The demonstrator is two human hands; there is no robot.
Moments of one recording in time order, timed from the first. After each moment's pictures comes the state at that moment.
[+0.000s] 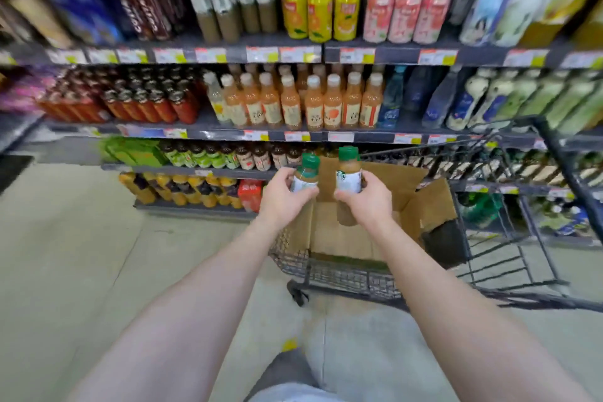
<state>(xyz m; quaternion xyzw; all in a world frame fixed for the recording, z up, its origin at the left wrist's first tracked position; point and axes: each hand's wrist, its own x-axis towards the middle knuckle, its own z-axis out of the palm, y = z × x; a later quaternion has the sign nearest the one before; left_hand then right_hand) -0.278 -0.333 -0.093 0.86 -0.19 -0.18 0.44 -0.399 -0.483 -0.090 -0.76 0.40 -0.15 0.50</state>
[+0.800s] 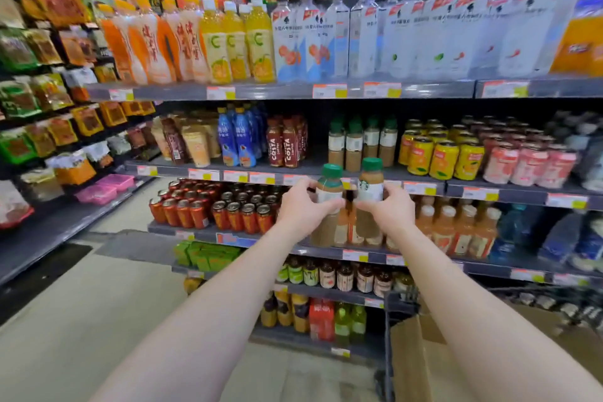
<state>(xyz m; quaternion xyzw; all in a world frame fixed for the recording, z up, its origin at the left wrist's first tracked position) 0.002 -0.158 0.097 0.83 -0.27 -0.04 0.49 -0.094 -0.330 0.085 -0.79 0.30 -0.27 0.46</state>
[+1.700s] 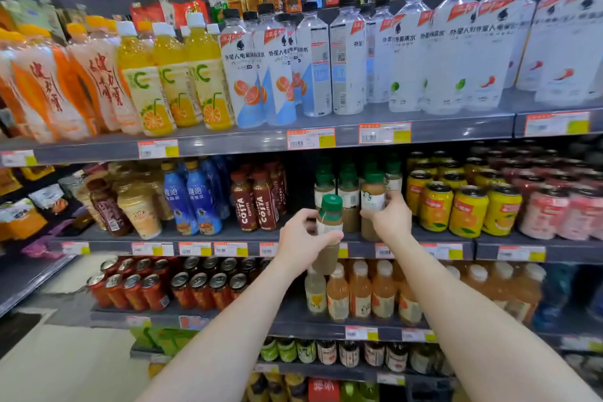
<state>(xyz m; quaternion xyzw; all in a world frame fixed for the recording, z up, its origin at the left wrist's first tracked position) 0.194 -0.295 0.078 0.78 -0.31 -0.10 0.53 0.118 -0.492 0.075 -0.73 0.37 -0.34 0.46</state>
